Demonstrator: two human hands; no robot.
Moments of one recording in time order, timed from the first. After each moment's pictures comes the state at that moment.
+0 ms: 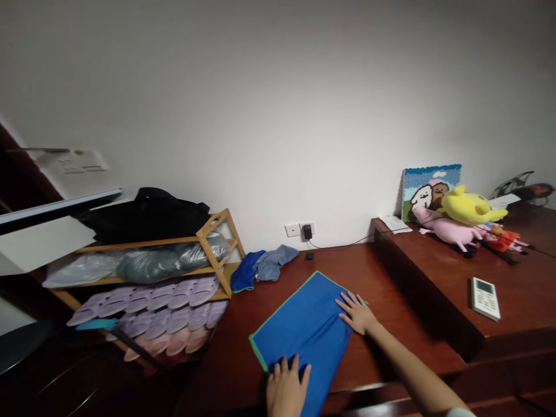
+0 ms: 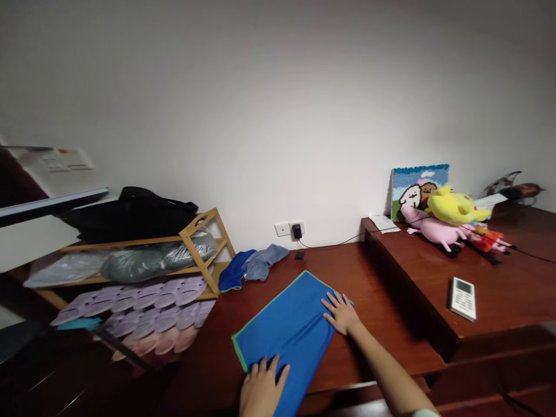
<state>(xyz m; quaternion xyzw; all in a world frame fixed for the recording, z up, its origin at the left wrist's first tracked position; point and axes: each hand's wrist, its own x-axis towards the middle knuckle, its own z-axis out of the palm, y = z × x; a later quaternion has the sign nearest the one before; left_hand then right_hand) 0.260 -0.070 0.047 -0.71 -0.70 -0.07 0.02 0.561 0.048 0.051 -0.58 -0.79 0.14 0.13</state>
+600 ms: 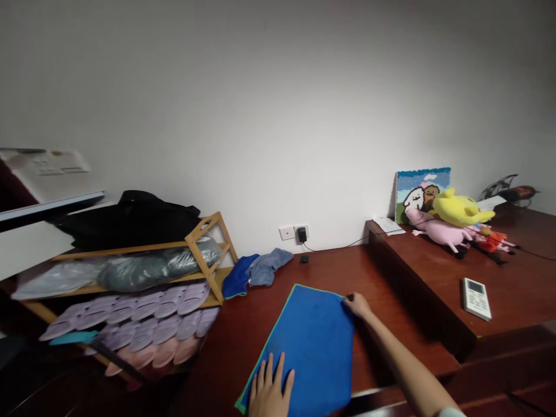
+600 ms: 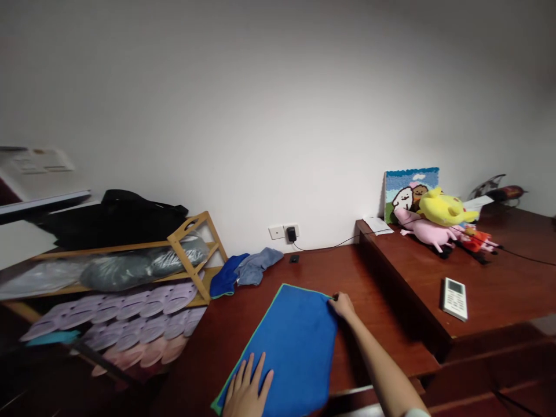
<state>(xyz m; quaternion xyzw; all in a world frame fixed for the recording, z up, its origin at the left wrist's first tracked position) 0.221 -0.059 0.015 -0.72 -0.69 -0.09 0.06 0.581 0.101 0.049 -0.74 -0.58 0.25 0.23</state>
